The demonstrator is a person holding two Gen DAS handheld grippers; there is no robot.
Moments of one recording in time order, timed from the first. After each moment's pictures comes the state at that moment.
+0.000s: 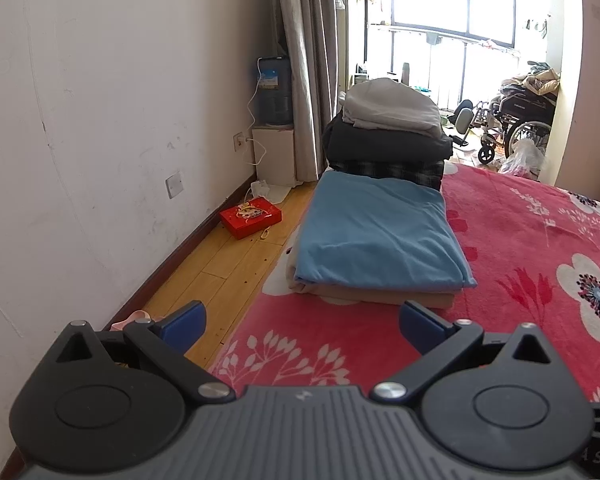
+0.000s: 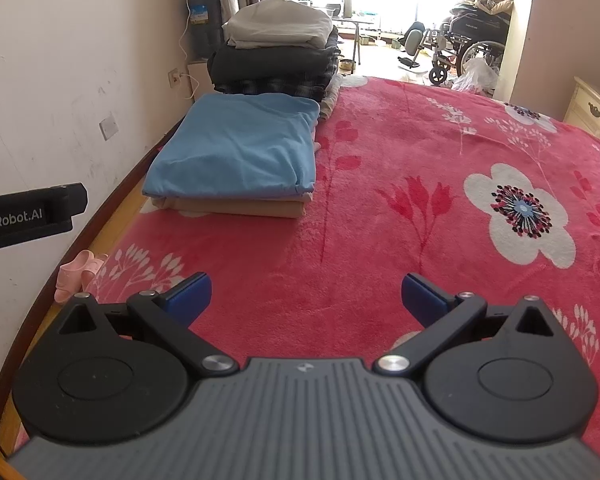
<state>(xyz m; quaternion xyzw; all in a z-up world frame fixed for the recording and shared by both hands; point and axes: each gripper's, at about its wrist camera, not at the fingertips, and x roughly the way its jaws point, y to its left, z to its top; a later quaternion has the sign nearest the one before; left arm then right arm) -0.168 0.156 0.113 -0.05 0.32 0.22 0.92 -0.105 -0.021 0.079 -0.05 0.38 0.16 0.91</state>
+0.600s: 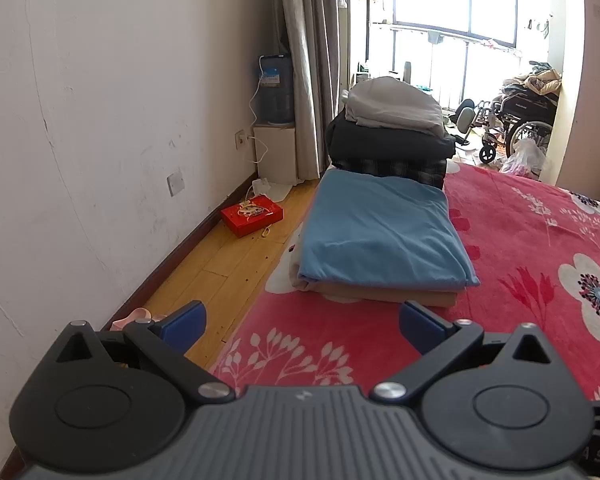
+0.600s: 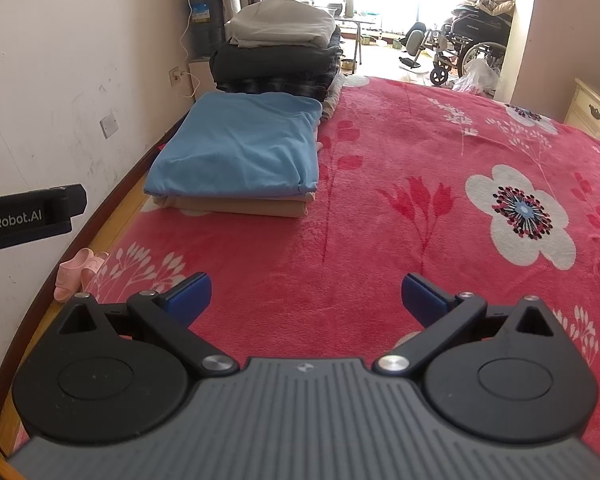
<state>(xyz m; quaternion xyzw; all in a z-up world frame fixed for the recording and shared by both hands) -0.170 0.159 0.112 -0.05 0.33 0.22 0.92 -0.106 -0.018 0.079 -0.05 0.38 0.16 0.91</state>
